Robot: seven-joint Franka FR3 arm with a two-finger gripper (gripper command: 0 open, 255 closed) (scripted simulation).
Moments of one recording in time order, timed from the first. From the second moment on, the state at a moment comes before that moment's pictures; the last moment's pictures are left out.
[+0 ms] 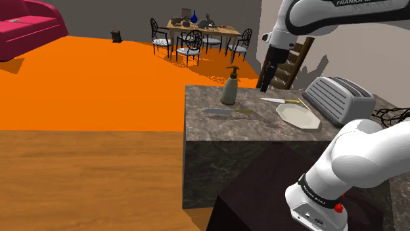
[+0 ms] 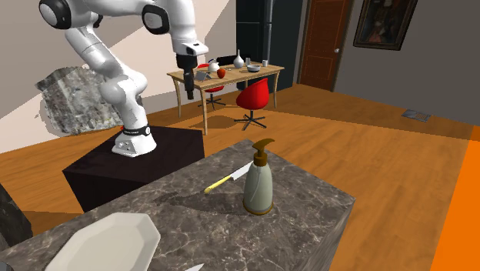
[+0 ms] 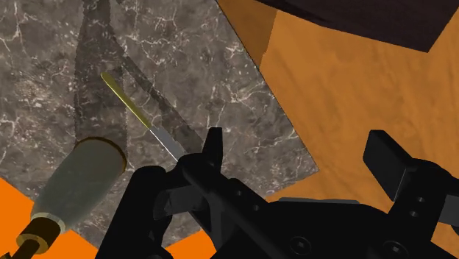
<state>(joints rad) 0.05 -0.62 -0.24 -2.46 -0.07 1.81 -0.47</state>
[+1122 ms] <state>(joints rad) 0.14 -0.01 -0.45 -2.35 0.04 2.33 -1.05</state>
